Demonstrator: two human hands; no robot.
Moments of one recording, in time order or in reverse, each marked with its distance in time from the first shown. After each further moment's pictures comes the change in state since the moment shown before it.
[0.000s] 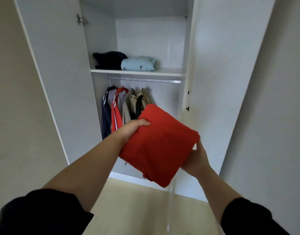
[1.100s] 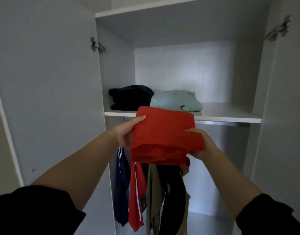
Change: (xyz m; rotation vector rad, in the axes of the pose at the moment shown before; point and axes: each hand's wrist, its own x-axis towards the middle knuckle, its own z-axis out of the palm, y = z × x) left_hand 0.375 0.185 -0.341 -0.051 -0.114 -0.011; right_hand 0.480 -0.062 0.268 -0.358 0.072 -0.239
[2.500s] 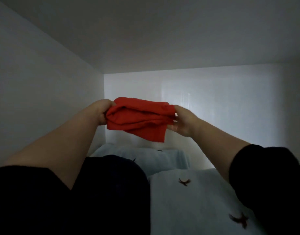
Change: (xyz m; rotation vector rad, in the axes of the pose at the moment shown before) left_hand 0.519 0.375 -0.154 0.058 0.265 0.405; right_hand 0.571 -0.256 0.118 -0.251 -0.007 -0.327
